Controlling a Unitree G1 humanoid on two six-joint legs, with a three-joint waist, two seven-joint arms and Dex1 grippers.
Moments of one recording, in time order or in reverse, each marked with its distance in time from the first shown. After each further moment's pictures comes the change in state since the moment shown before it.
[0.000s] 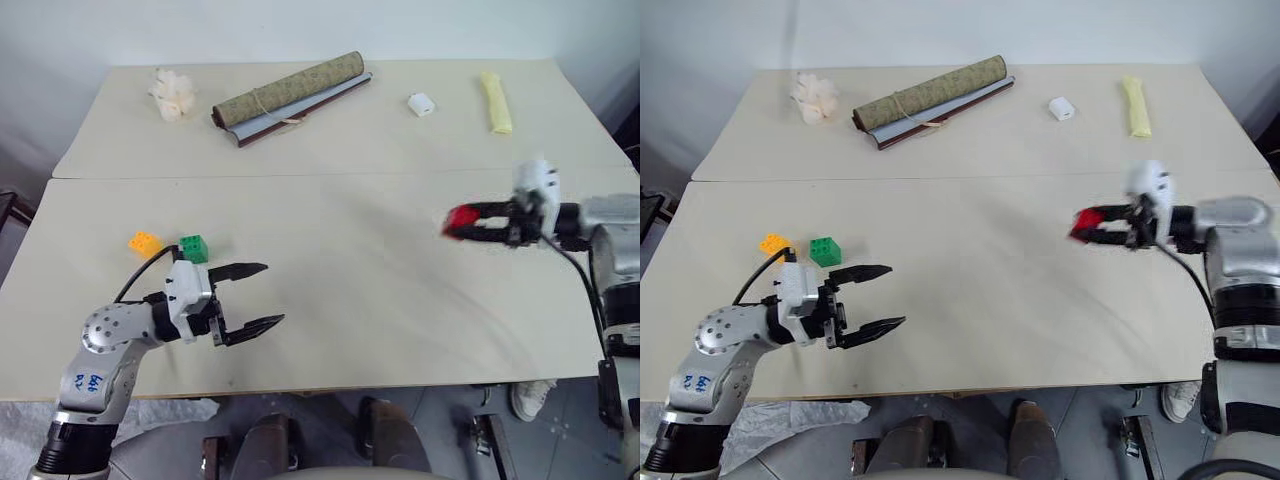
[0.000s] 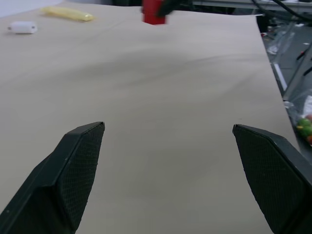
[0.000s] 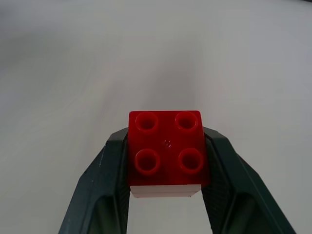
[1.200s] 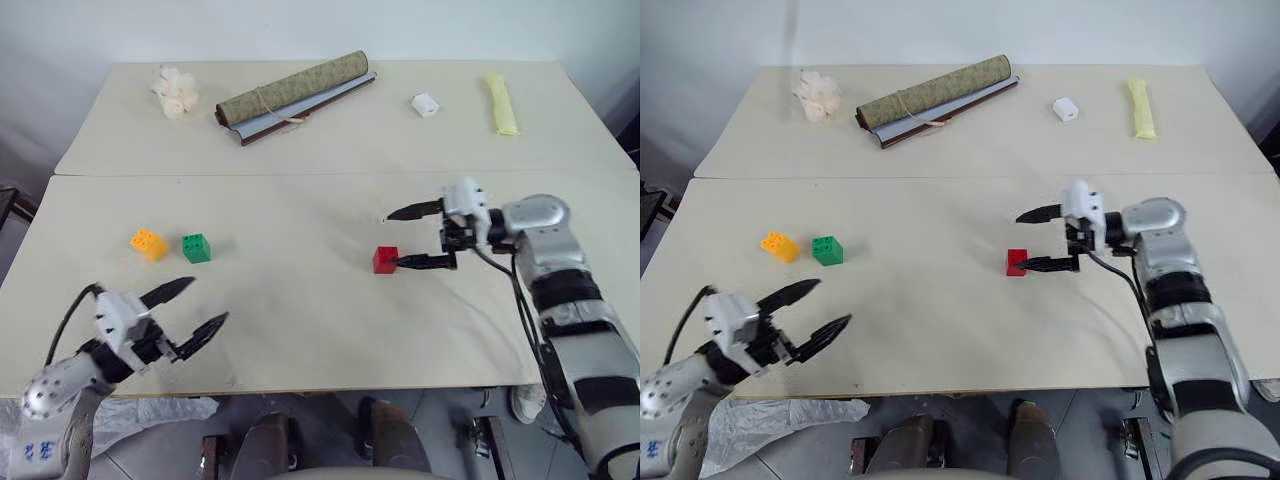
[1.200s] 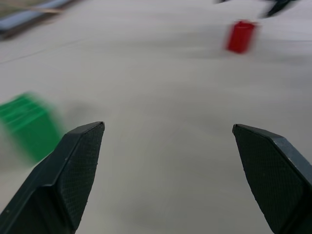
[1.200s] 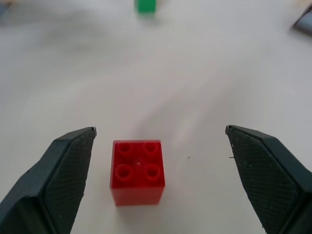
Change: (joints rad) left arm 0.361 -0.154 0.331 -0.061 -0.001 -0.077 0.252; right arm -0.041 0.189 0.013 0.180 0.134 -0.277 0.022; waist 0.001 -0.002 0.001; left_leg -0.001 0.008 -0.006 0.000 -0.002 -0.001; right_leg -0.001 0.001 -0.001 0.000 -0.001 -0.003
